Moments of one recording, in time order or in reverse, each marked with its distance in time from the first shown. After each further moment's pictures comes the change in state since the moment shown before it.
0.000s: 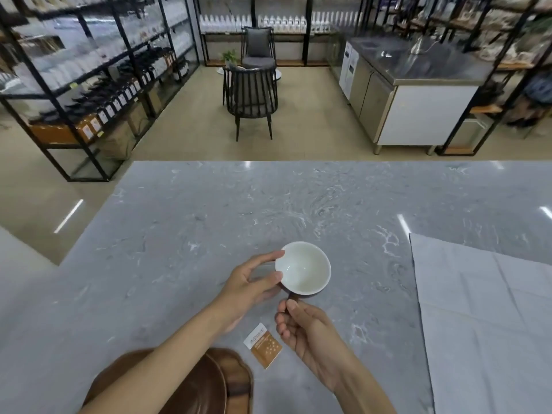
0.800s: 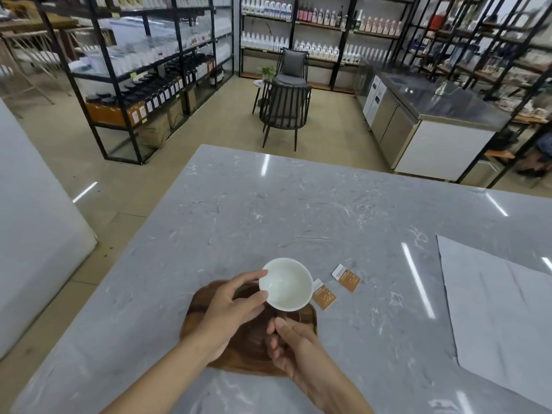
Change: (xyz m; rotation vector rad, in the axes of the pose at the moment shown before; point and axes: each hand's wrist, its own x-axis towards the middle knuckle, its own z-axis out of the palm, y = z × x) left_hand -0.213 -0.032 -0.108 -0.090 0.207 0.057; right_hand -0.087 0.151 0.114 -0.306 -0.060 0.096
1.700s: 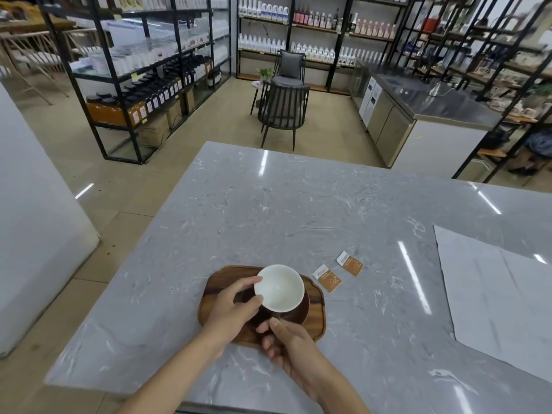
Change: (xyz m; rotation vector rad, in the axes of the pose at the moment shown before) left_hand -0.033 -0.029 -0.022 0.242 0.121 -0.035; right_hand -0.004 0.052 0.009 -0.172 0.045 0.041
